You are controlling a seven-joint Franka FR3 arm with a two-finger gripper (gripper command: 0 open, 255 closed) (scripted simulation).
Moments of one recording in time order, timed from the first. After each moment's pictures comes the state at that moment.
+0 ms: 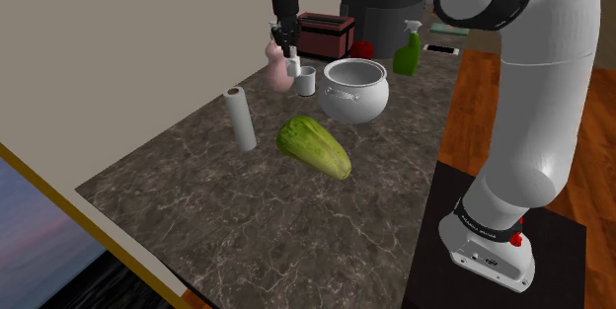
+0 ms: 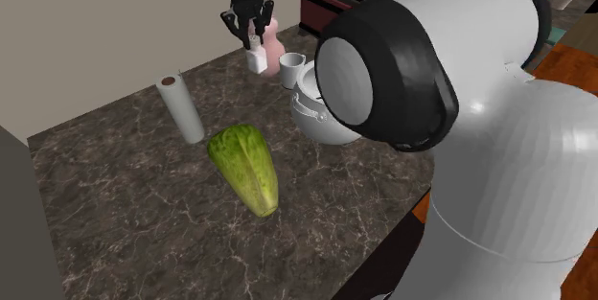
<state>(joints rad) -0.06 0.35 0.06 -1.31 -0.02 1.64 -0.21</state>
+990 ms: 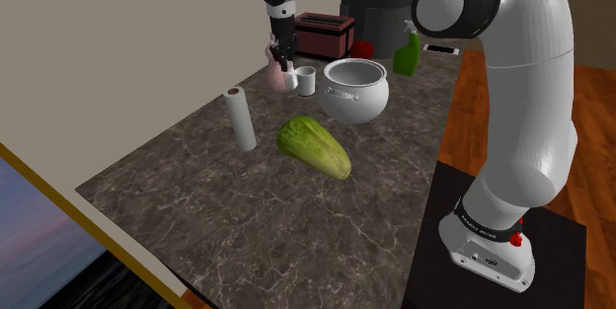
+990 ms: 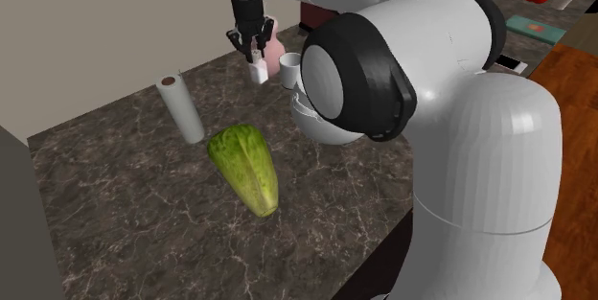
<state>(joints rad) -0.07 0.47 0.05 -1.29 -0.02 1.74 -0.22</state>
